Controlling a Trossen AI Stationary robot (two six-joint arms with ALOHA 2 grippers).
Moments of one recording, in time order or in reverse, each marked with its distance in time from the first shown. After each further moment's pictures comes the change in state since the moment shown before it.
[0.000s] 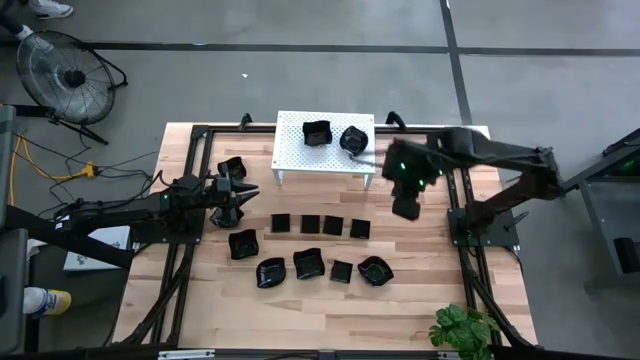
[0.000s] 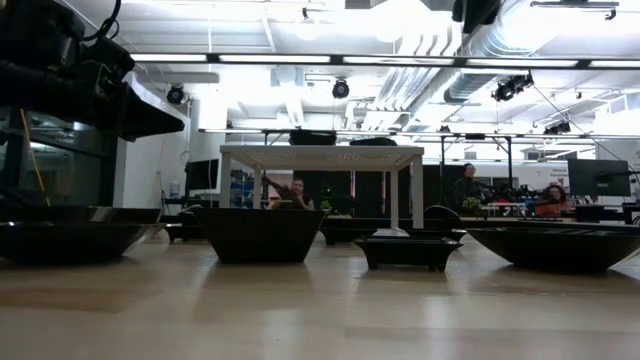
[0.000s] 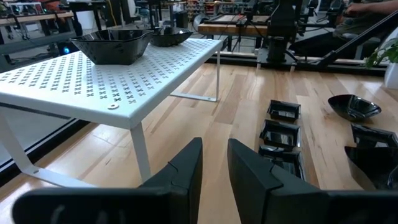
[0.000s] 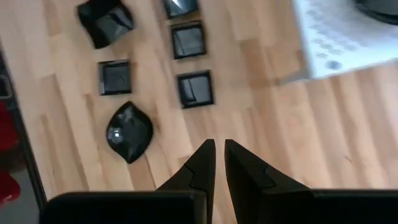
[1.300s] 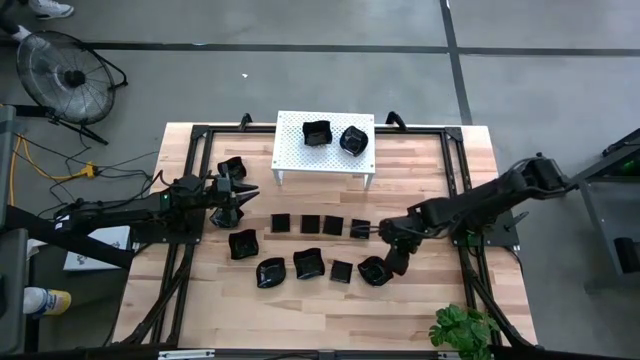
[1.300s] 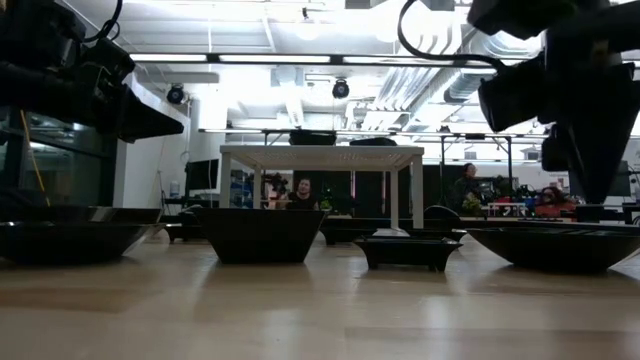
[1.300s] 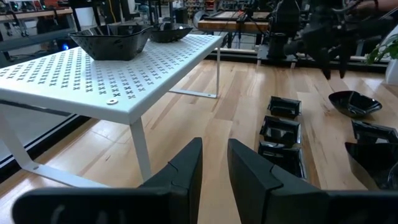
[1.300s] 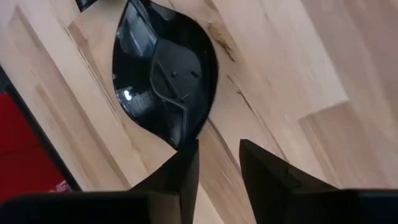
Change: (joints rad) left arm 0.000 0.000 0.000 -0.012 0.000 0.000; right arm 0.307 -0.013 -0.877 0.838 -0.248 0.628
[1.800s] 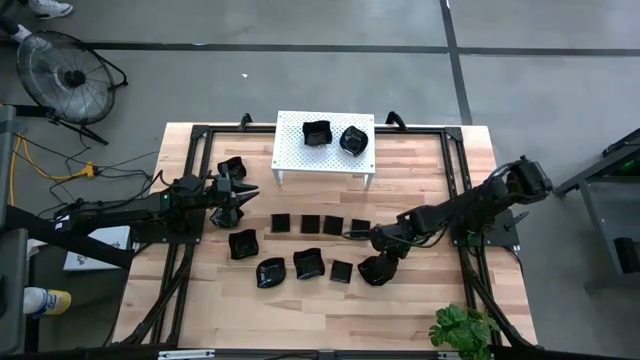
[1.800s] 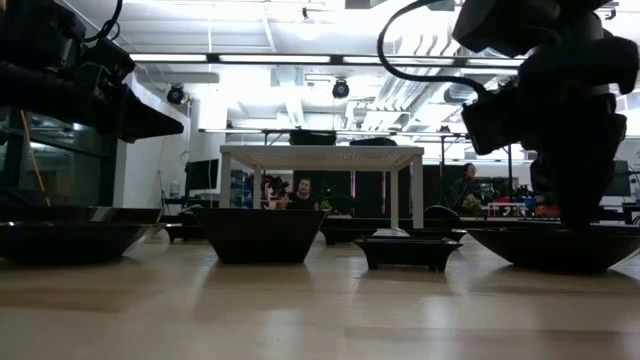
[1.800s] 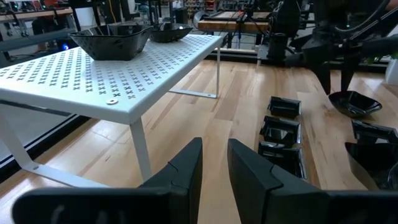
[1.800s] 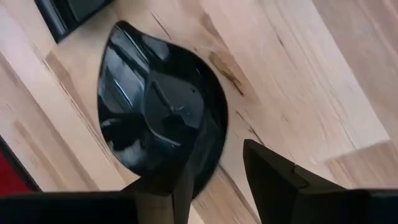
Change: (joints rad) left arm 0.000 0.000 0.000 0.000 0.000 0.000; right arm 0.022 0.150 0.027 0.112 0.058 0.073
